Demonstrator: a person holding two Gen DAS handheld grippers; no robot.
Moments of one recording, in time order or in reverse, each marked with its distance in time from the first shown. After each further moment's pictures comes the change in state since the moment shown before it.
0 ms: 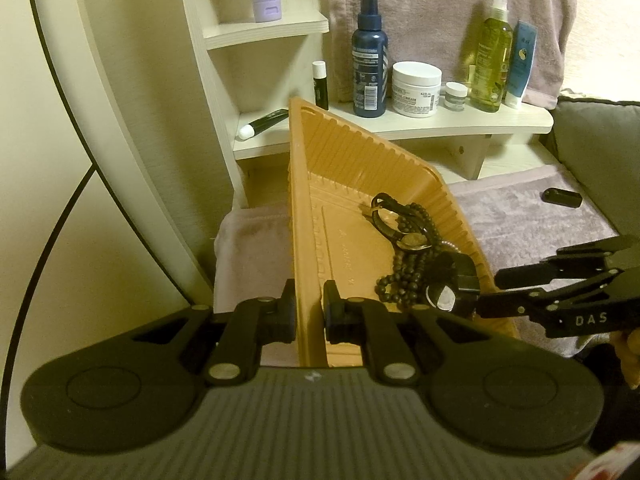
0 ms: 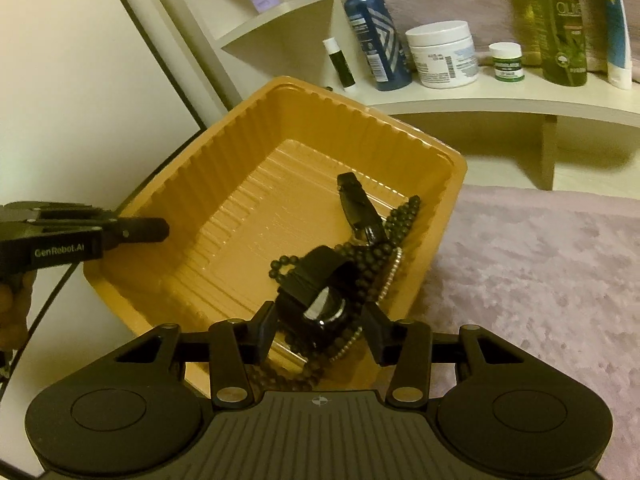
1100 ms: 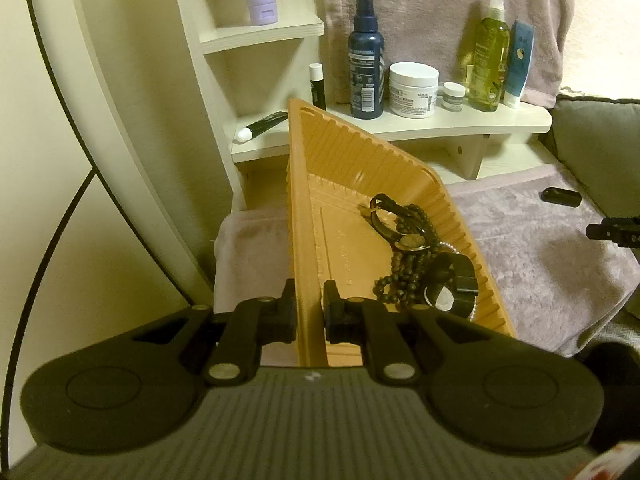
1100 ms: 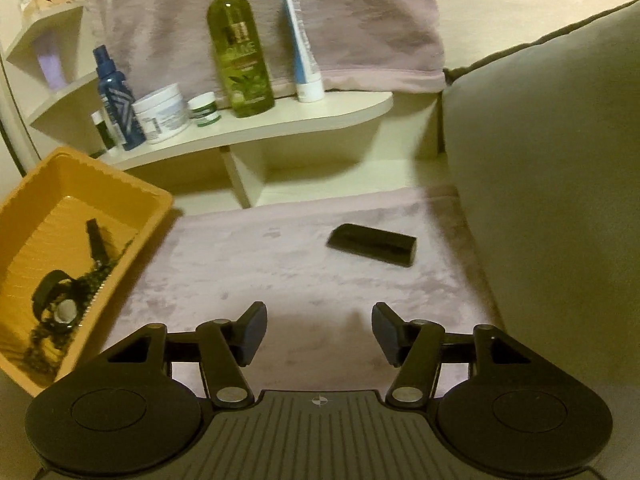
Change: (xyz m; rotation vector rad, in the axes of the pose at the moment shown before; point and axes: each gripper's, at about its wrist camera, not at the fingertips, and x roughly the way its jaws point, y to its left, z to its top) left arm -0.001 -0.001 0.002 0.005 0.000 0.003; right arm -0.108 -0.150 -0.036 0.117 -0.146 -0.452
